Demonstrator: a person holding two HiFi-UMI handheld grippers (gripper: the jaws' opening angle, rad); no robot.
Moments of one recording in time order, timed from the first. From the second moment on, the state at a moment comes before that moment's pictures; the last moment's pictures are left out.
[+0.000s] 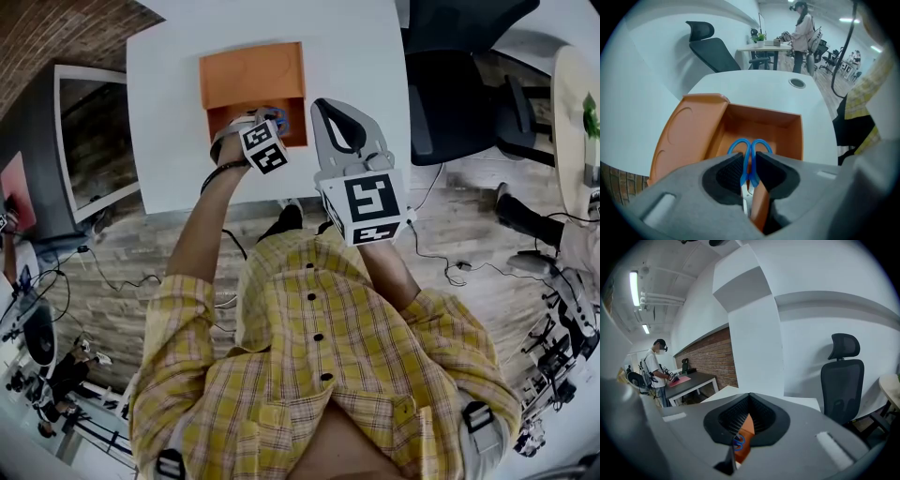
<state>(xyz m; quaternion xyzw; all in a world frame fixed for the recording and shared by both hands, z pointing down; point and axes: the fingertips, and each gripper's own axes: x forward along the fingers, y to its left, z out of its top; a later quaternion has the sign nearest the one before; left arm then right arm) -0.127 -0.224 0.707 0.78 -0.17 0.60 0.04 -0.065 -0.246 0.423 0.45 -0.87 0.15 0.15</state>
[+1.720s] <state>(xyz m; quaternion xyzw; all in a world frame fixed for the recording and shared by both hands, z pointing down) -0.138 -0.213 0.529 0.80 -0.47 0.38 0.08 -0.068 -0.189 0.367 0.41 -0.90 0.09 0.12</state>
